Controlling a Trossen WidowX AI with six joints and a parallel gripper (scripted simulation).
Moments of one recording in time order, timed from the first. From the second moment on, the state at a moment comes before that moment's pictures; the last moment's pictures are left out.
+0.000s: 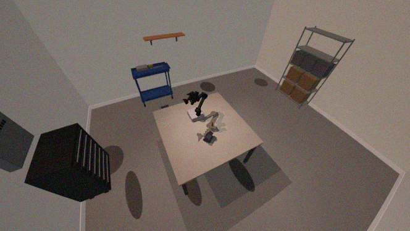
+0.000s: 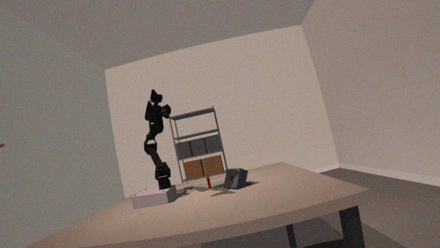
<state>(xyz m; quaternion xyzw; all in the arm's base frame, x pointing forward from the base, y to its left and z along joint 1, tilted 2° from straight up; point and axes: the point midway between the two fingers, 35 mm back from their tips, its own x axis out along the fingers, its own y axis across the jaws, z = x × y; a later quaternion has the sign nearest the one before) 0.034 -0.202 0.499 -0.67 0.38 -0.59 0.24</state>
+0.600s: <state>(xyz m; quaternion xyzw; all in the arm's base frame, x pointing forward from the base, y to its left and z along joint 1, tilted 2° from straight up) 0.122 -0.243 0.445 -0.67 0.34 -0.48 0.44</state>
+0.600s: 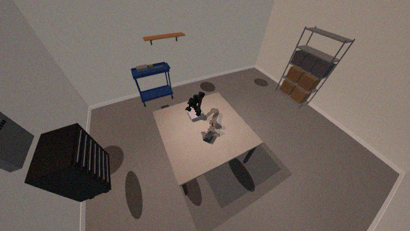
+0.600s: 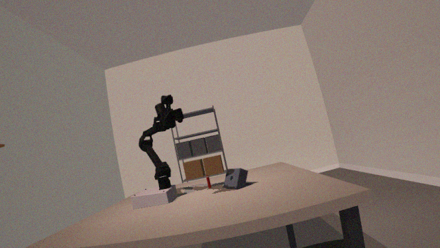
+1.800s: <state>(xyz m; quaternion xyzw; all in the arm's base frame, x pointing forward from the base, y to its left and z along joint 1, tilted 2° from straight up) 0.287 -0.199 0.301 -0.58 0.33 -0.18 0.72</state>
